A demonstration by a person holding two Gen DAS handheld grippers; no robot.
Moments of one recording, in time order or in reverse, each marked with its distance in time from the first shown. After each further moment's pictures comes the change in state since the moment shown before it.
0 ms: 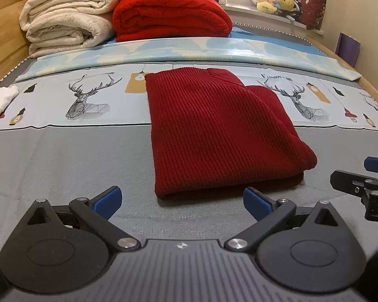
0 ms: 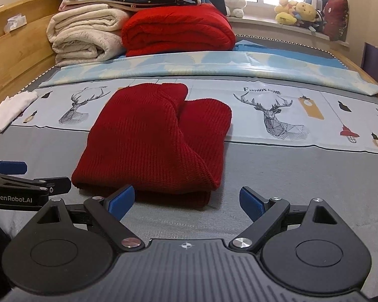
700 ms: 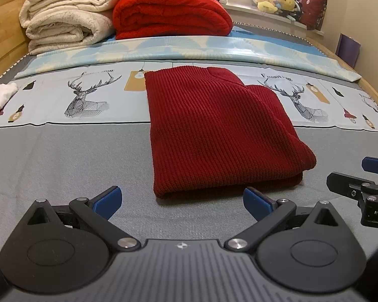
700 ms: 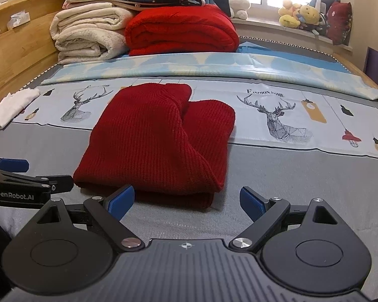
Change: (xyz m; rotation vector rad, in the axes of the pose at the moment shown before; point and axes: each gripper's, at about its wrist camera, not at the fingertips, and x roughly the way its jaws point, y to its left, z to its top) left arm 0.001 -0.001 0.001 -0.008 0.011 -0.007; right arm 0.000 0.007 0.001 -0.022 -0.005 0.001
